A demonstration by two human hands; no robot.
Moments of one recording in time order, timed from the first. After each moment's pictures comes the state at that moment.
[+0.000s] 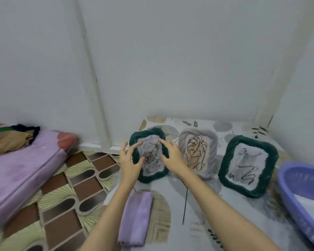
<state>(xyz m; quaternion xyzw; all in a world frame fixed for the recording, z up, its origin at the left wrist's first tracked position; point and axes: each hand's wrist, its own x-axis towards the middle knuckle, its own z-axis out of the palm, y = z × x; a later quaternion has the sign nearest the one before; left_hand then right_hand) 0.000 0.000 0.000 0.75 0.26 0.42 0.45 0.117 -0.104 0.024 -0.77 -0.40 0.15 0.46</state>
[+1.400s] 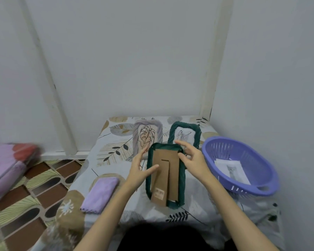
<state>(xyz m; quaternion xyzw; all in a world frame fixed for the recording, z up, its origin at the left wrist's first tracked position) -0.017 -0.192 0.026 0.79 0.11 0.21 0.57 0.076 -0.364 0.062 -0.76 -0.32 0.03 0.56</state>
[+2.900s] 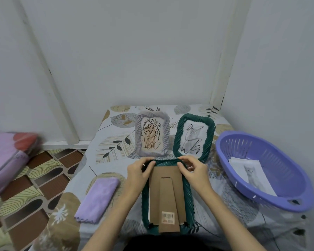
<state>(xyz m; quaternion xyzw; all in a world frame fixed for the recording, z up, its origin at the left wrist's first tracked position) 0.028 -0.157 -0.031 0.84 0.14 0.34 0.40 0.117 -0.330 -0.025 -0.77 -0.28 -0.03 0.57</state>
